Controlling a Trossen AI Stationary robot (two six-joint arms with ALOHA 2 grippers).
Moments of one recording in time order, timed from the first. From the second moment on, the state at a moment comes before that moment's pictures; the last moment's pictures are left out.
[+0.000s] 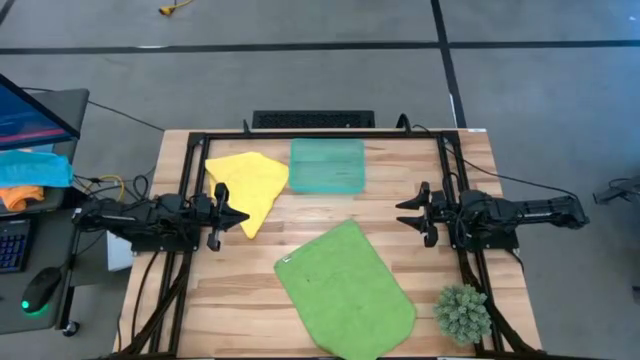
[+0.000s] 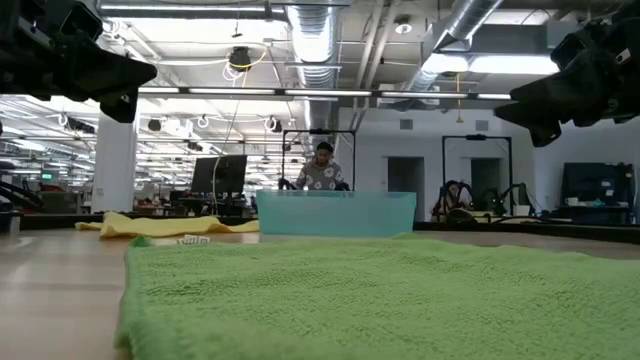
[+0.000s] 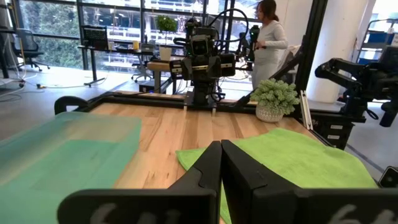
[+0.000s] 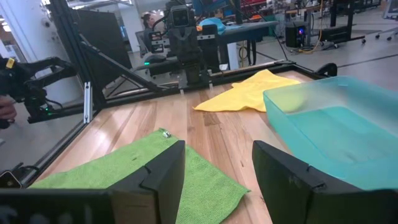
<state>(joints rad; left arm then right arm) -0.08 0.01 0.01 0.04 -0.09 -0.09 0.04 0.11 0.01 0.02 0.05 0.16</state>
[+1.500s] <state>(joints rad) -0.08 0.07 0.16 0.17 -0.08 -0.12 0.04 0.11 0.01 0.02 0.05 0.16</state>
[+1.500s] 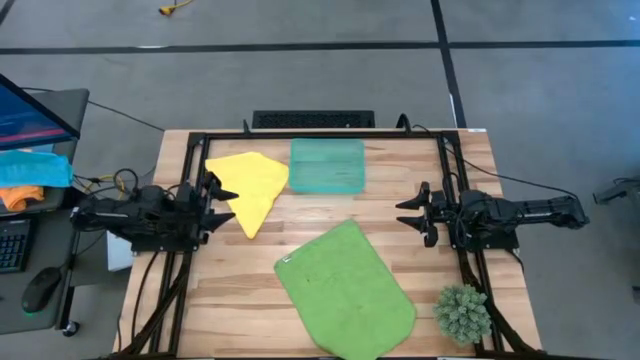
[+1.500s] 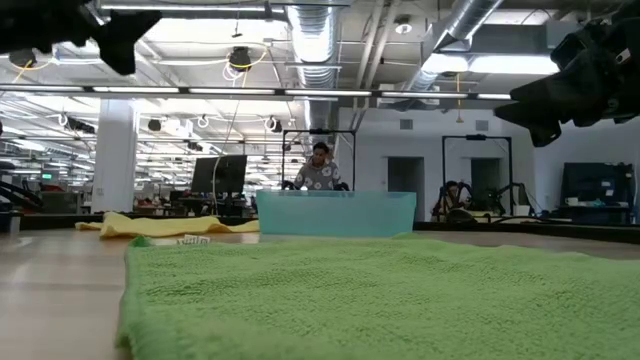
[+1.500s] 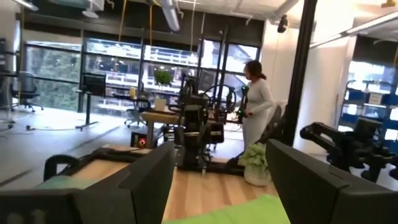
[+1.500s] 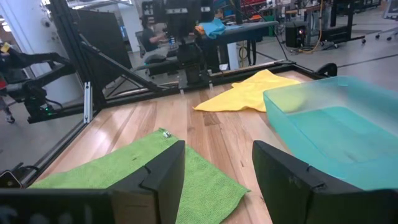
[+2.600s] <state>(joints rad) -0.41 1.34 0.60 0.02 -0.20 -0.41 0.04 0.11 0.01 0.02 0.05 0.16</state>
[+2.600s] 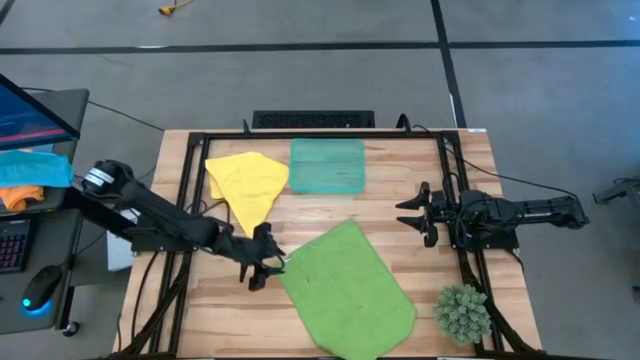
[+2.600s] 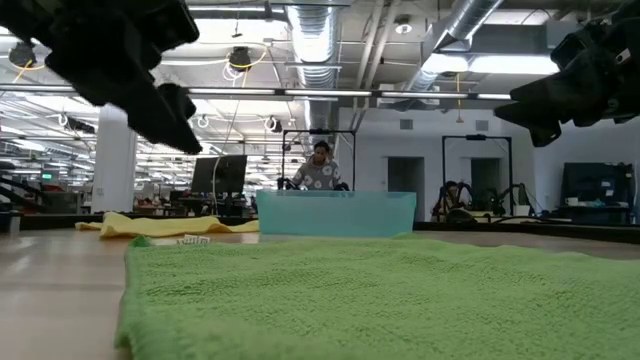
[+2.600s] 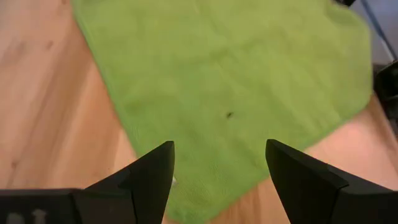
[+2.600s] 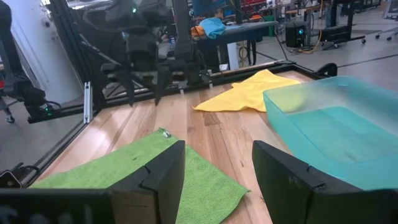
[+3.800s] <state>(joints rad) -0.32 1.62 0.62 0.02 -0.14 -0.57 0.04 0.11 0.01 0.02 0.05 0.16</state>
